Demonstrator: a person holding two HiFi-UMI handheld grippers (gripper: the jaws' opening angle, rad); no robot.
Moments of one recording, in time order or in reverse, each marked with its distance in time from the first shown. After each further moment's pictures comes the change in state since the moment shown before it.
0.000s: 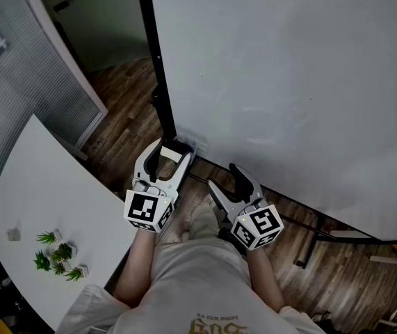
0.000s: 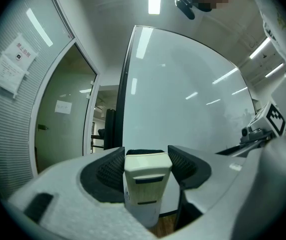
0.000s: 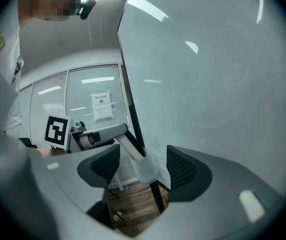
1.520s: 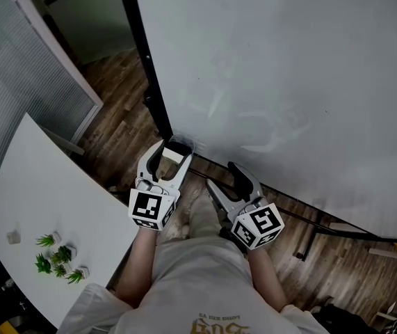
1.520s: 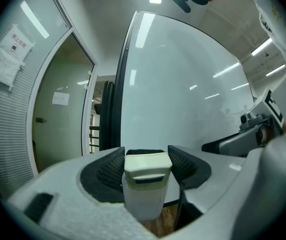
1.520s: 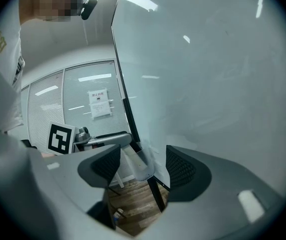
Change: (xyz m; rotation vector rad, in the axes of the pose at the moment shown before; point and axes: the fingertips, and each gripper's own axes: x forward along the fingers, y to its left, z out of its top) left arm 0.023 0.006 -0.048 -0.005 0.101 -0.019; right arm 0.015 -0.017 -0.013 0.030 0.049 -0.007
